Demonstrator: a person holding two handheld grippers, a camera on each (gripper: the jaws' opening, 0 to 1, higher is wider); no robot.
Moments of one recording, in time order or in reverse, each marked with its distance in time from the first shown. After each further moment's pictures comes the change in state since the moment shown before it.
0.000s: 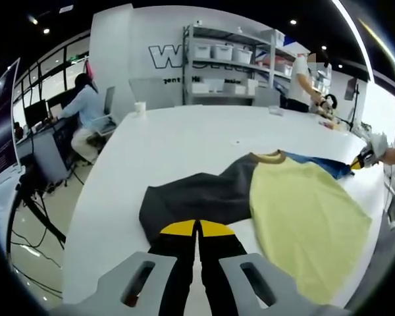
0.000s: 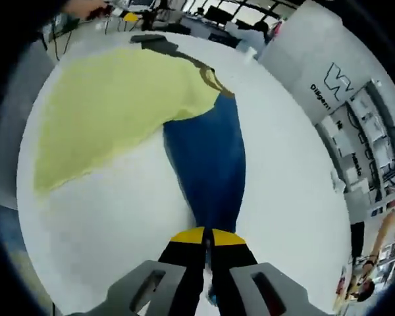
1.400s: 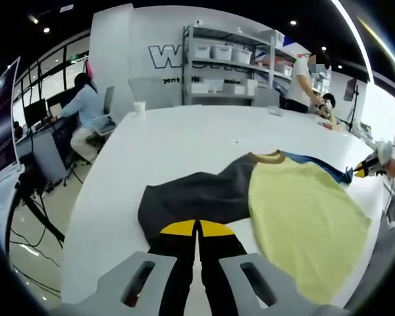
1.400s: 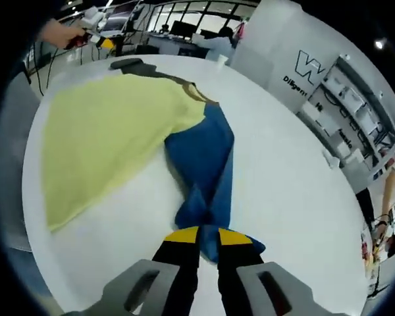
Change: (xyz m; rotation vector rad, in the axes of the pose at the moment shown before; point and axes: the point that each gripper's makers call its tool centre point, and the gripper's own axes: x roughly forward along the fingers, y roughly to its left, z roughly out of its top) left arm 0.000 -0.001 -0.002 -0.004 0.001 -0.006; right arm -0.017 0.009 -0.007 0.287 -0.096 -0.052
